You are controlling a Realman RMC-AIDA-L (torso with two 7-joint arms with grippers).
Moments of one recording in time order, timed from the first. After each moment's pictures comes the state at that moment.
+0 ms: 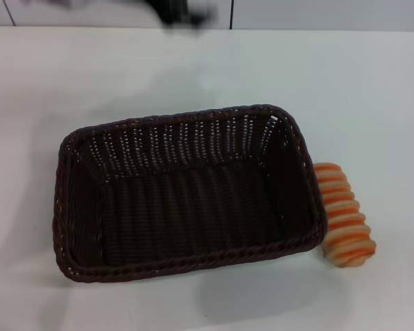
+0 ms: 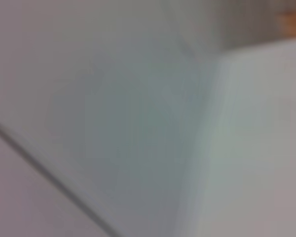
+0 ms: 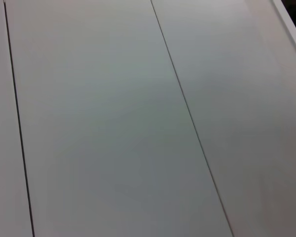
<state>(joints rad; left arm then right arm) -0.70 -2.06 -1.90 -1.46 2.36 -1.22 1.19 0.10 2.09 0.29 0.19 -1.26 -1.77 0.27</state>
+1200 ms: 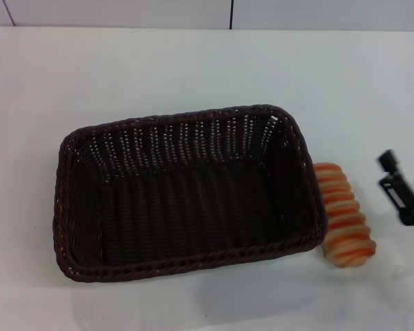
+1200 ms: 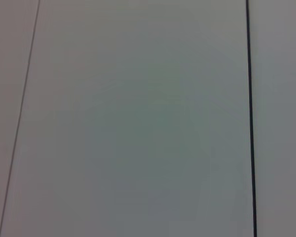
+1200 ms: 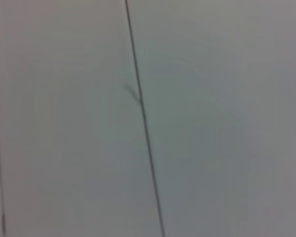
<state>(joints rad) -0.33 -2.06 -1.54 -0.36 2.55 1.17 -0.01 0.20 2.09 -0.20 0.26 -1.60 -1.65 0.16</state>
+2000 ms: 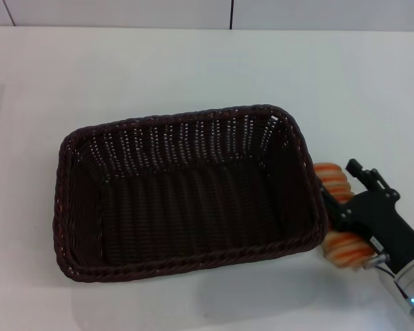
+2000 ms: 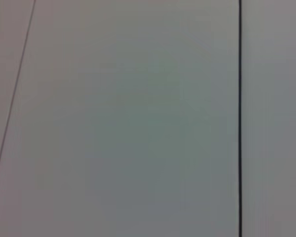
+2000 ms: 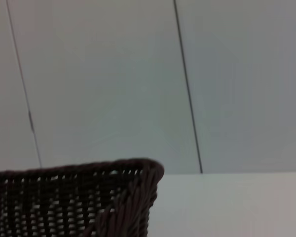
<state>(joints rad) -0.35 -2.06 -1.53 -0.34 2.57 1.19 -0.04 0.32 2.09 -0.20 0.31 -1.64 -1.29 0.16</state>
